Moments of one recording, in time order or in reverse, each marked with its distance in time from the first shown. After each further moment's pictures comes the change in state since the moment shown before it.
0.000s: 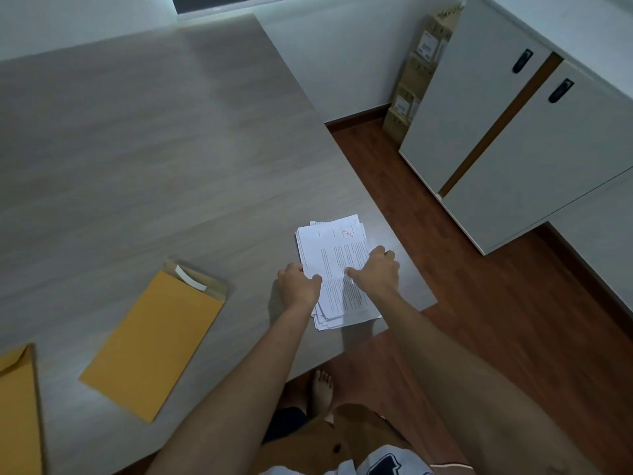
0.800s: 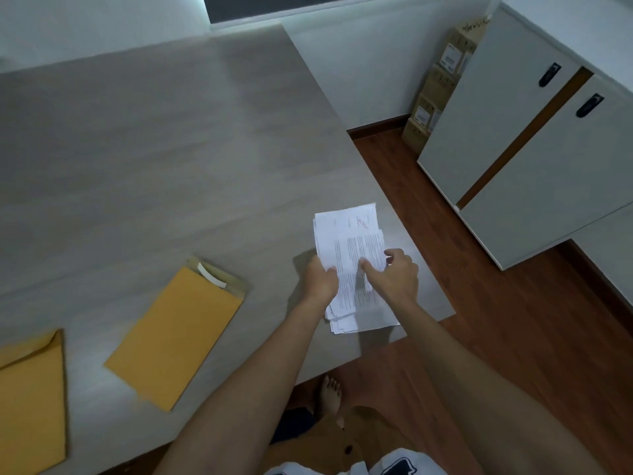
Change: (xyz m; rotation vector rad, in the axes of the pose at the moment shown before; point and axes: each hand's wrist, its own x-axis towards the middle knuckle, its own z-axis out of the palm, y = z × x) left_hand 0.010 0.011 -0.003 -0.254 -0.133 0.094; right_hand -0.013 -0.003 -0.009 0.237 0.081 -0.053
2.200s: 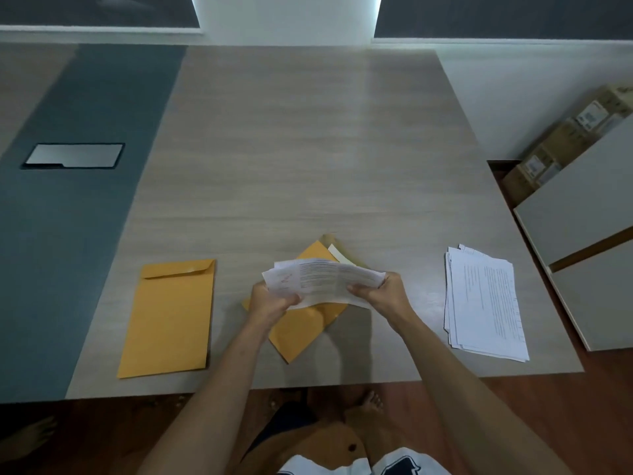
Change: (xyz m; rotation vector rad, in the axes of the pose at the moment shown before) left_hand -0.054 -0.194 -0.288 -0.479 0.308 -0.088; right_hand -0.163 -0.154 0.125 0.565 -0.649 -0.259
